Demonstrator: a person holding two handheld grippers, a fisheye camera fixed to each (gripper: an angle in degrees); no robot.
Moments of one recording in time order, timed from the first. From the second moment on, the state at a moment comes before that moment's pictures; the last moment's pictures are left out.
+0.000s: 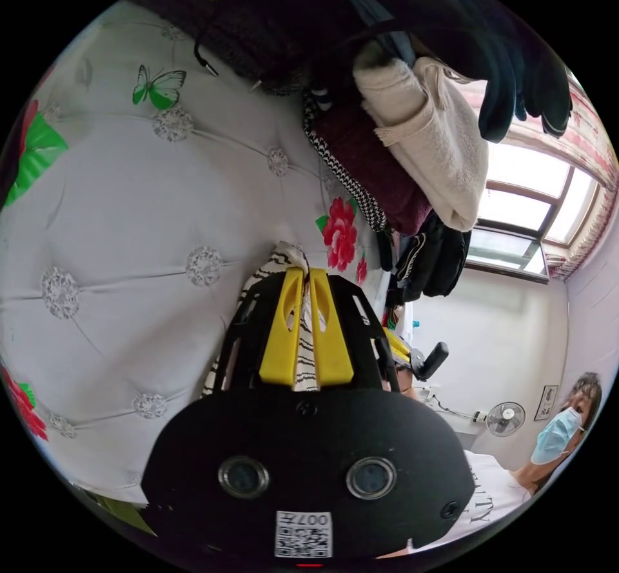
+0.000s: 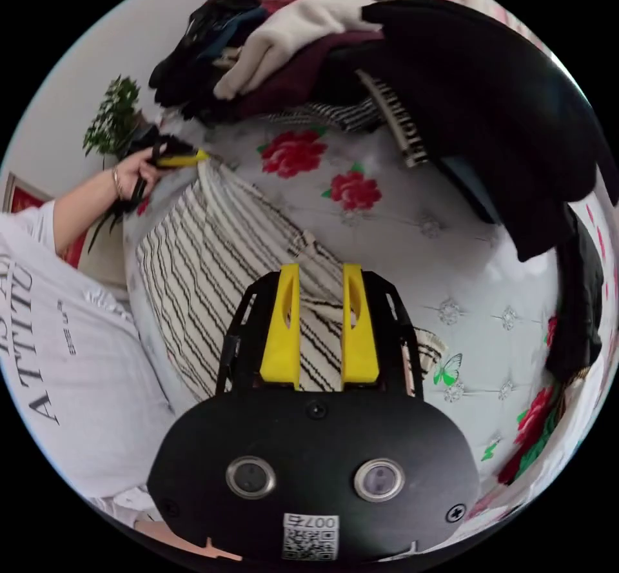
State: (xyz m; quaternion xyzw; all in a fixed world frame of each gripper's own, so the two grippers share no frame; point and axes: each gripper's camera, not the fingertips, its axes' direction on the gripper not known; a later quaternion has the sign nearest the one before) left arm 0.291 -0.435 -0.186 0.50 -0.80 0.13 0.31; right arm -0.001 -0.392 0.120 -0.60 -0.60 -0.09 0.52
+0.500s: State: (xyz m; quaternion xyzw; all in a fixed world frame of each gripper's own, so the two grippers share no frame) left arm 0.287 -0.432 -0.185 0.49 -0.79 0.14 0.32; right arm 0.025 -0.339 0.181 -0.67 -0.51 0.07 0.53
